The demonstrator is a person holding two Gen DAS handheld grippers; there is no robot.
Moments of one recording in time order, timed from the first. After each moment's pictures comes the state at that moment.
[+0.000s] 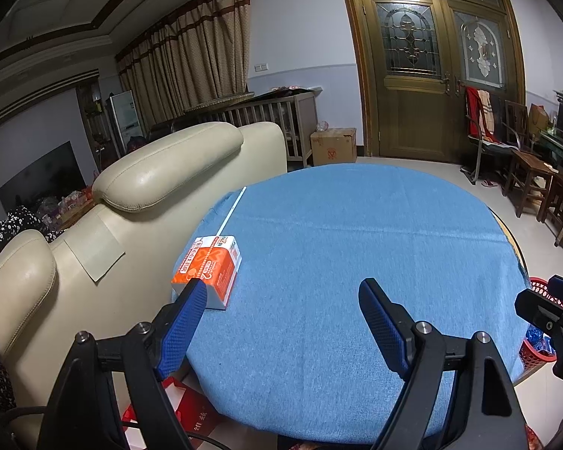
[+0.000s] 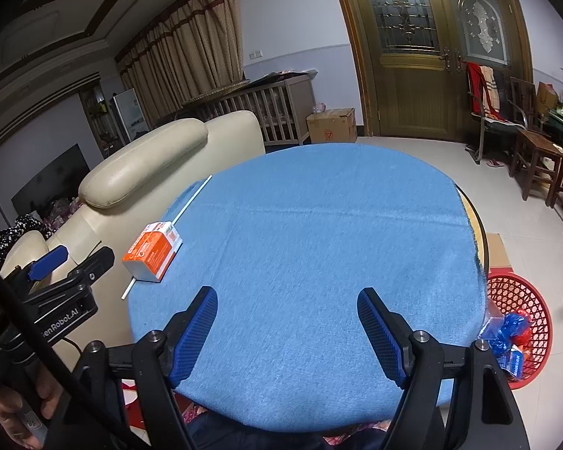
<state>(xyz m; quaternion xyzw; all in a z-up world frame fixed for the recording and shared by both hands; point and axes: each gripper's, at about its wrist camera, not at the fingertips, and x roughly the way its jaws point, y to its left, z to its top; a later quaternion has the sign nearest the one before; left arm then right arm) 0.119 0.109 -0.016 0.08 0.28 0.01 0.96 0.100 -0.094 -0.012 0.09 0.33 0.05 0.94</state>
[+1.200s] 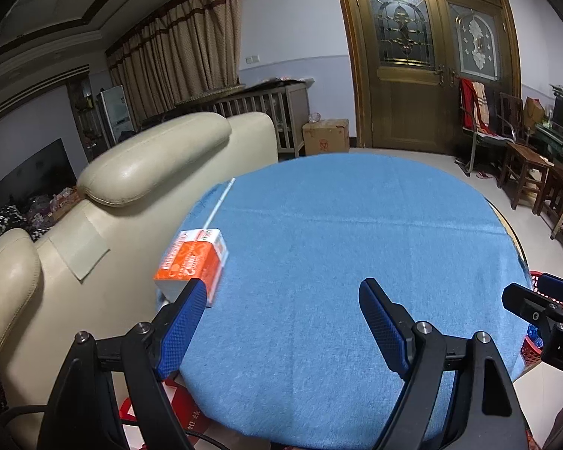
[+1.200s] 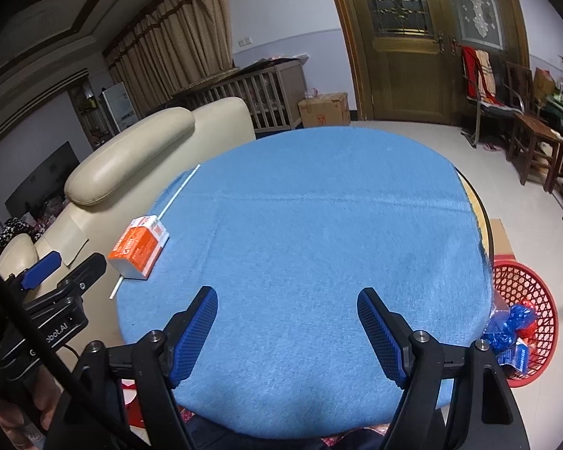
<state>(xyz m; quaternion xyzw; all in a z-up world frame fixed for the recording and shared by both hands) 0.140 0.096 -0.035 0.08 0.31 -0.01 0.95 0.127 -0.110 -0.032 0.10 0.36 0.03 0.93</state>
